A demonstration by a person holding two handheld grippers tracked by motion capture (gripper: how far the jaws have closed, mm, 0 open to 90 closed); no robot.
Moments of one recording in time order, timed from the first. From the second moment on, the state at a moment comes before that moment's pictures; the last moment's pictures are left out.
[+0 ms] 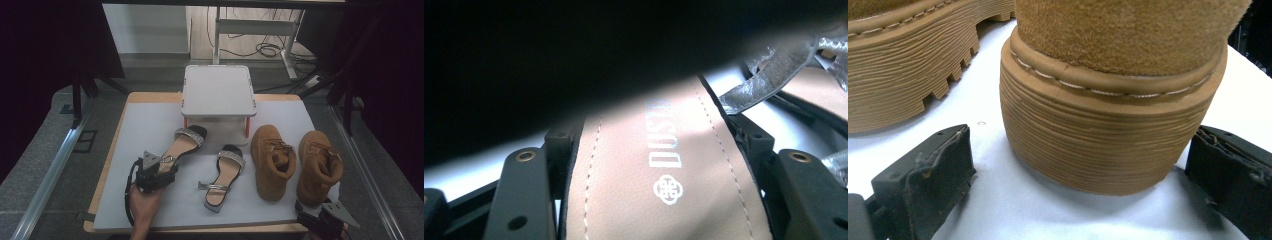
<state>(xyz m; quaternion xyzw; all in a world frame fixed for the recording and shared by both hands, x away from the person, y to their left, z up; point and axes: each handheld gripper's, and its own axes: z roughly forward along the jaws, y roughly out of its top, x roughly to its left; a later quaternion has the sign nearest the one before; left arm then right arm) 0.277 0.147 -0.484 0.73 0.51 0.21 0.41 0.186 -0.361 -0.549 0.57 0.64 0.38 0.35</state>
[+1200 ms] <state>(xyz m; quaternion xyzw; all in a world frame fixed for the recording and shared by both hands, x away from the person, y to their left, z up) 0.346 0.075 -0.492 0.72 0.53 0.23 0.40 0.185 -0.362 -0.550 0.57 0.64 0.38 0.35</state>
